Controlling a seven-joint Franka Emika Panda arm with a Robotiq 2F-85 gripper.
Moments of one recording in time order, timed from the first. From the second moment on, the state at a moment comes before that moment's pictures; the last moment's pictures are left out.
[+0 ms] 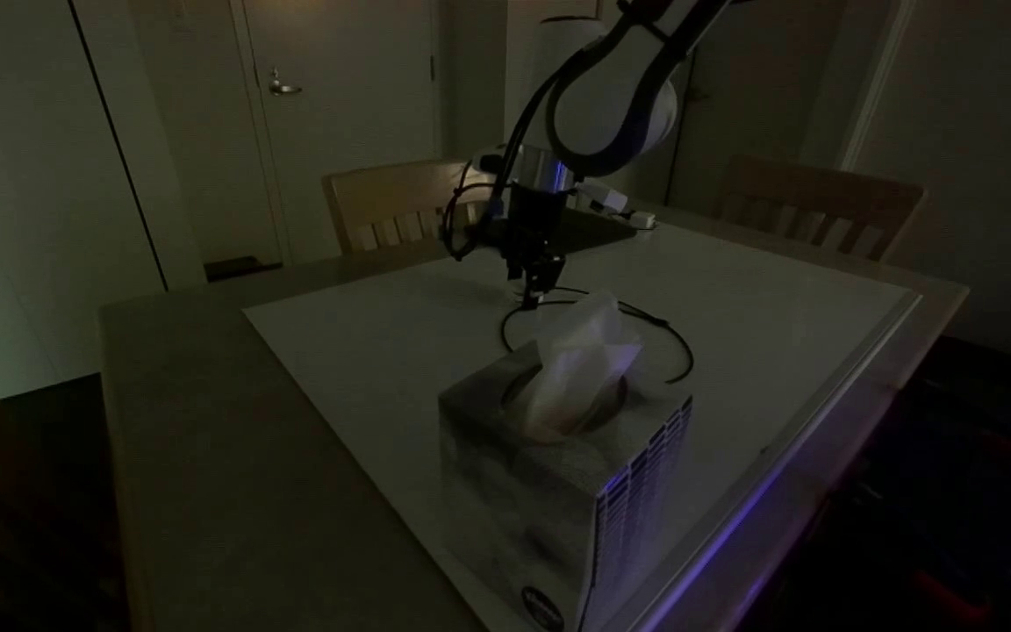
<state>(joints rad) -0.07 0.68 0.20 -1.93 -0.30 2.72 -1.03</state>
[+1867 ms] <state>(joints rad) -0.05 0.55 0.00 -2.08 -0.27 2.72 -0.57</state>
